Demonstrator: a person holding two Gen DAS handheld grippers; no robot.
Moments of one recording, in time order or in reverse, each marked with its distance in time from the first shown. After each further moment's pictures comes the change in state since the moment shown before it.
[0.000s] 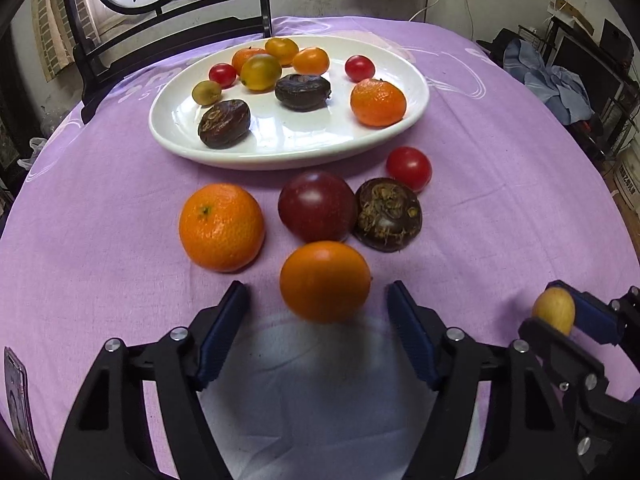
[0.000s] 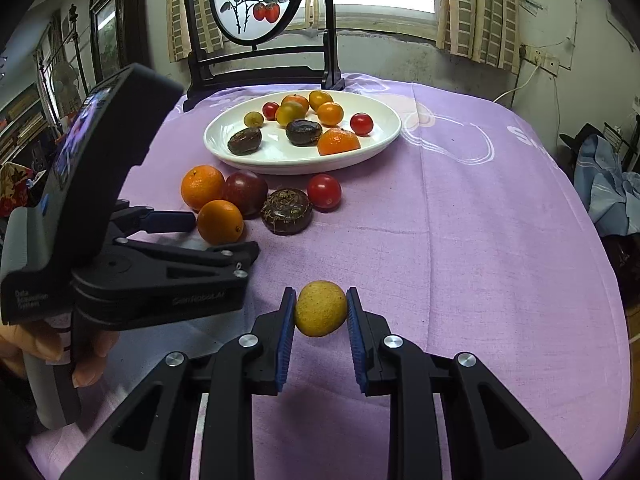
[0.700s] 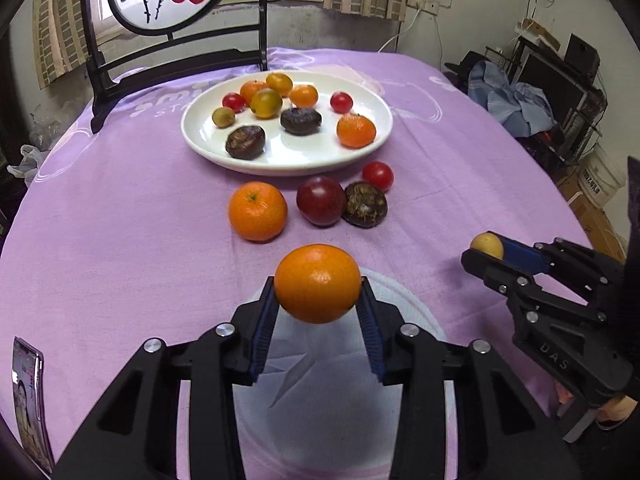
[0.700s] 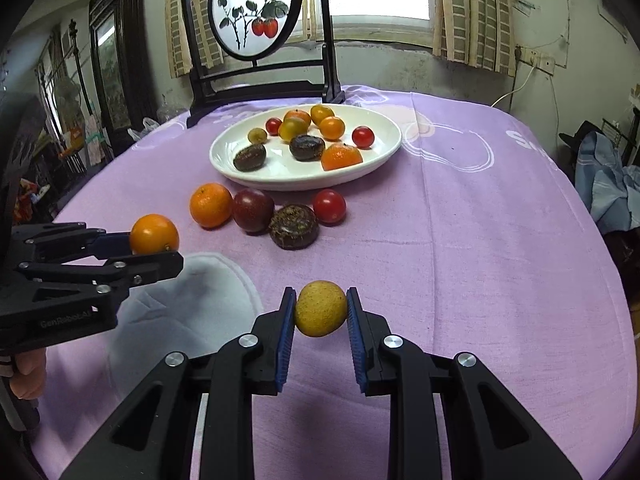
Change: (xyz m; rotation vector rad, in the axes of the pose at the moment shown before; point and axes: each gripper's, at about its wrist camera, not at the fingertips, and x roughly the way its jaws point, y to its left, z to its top) left arm -0.076 0.030 -0.028 0.013 -0.094 -0.117; right arm -0.011 0.000 0.003 0.044 -0.050 0.037
